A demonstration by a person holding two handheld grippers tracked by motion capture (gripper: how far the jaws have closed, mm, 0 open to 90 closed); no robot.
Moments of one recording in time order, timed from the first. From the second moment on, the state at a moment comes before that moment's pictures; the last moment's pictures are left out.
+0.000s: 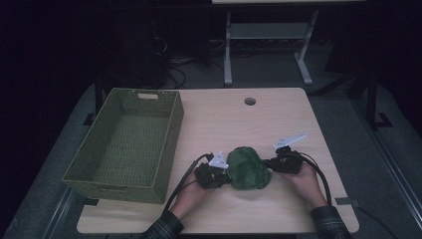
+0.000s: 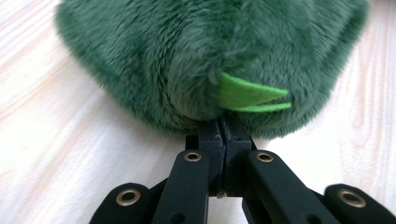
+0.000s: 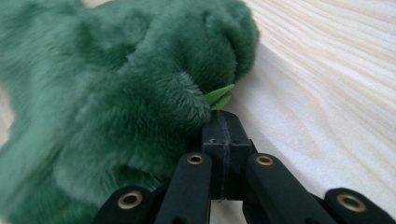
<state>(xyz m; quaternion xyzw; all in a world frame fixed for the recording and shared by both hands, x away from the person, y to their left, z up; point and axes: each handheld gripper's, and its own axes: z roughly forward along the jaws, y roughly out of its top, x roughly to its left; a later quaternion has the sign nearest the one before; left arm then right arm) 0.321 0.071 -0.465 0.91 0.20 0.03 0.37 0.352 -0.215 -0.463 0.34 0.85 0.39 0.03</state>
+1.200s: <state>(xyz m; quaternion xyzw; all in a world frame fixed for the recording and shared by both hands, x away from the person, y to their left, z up) 0.315 0.102 -0.437 0.91 0.19 0.05 0.36 0.294 -0.272 -0.483 0.43 0.82 0.35 0.17</state>
